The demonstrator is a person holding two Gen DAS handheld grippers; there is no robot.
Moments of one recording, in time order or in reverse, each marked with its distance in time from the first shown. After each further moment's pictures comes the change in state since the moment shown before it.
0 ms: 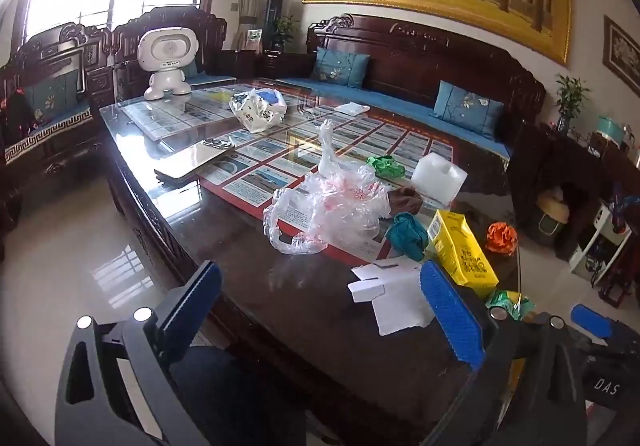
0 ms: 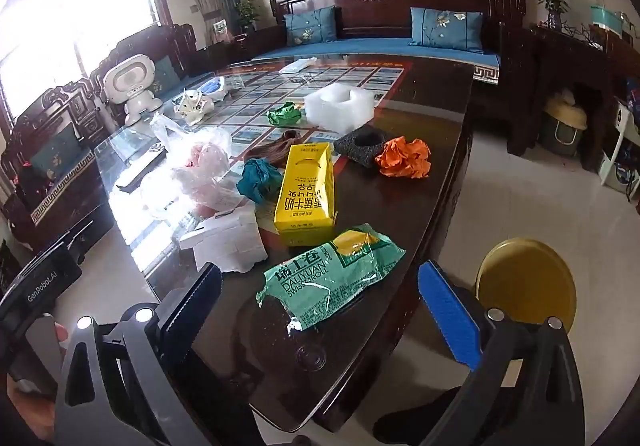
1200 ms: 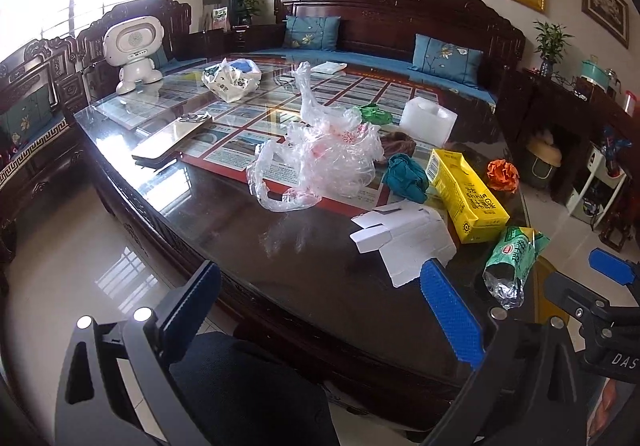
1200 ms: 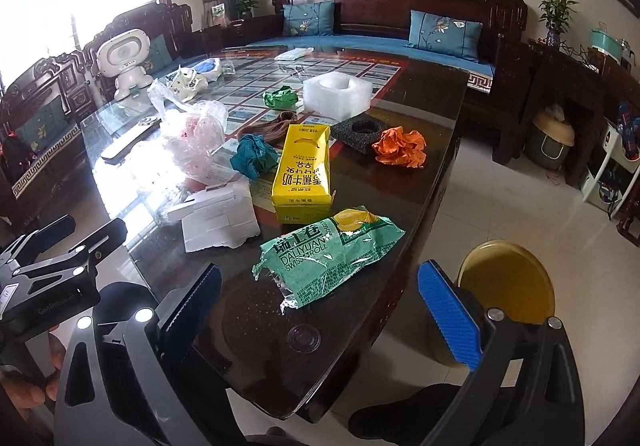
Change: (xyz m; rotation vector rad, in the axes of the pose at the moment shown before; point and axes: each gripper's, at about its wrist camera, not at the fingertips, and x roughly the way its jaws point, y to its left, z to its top) left arm 0.024 -0.015 -0.002 0.055 0.174 0.023; right arm 0.004 0.009 -0.011 -0.091 0.012 -0.100
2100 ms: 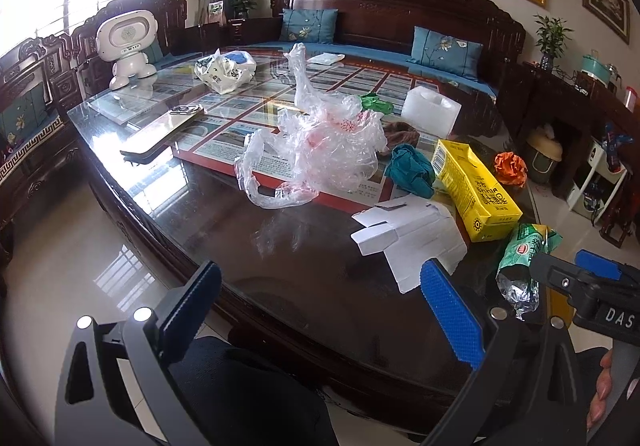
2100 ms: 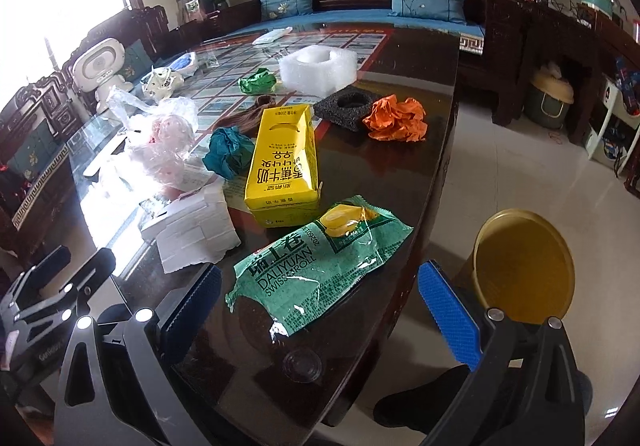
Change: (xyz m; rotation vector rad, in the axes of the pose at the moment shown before) left arm 0.024 0.001 0.001 0.002 0.025 -0.005; right arm 0.050 -0.019 0.011 0.161 0.102 0.025
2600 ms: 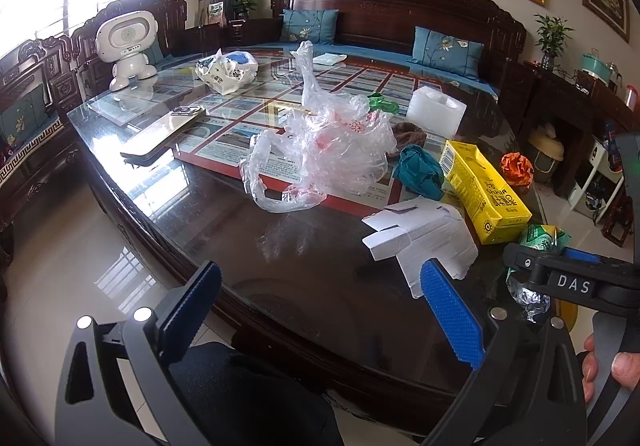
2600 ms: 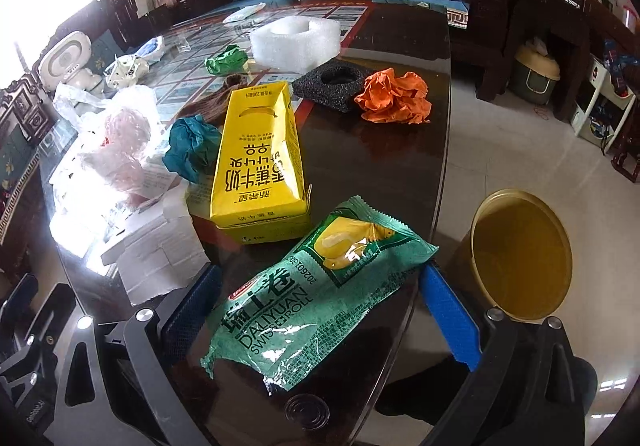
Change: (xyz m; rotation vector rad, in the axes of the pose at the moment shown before) left arm 0.008 0.007 0.001 0.004 -0.005 0.004; right arm 0.037 0.009 0.012 0.006 0.057 -0.108
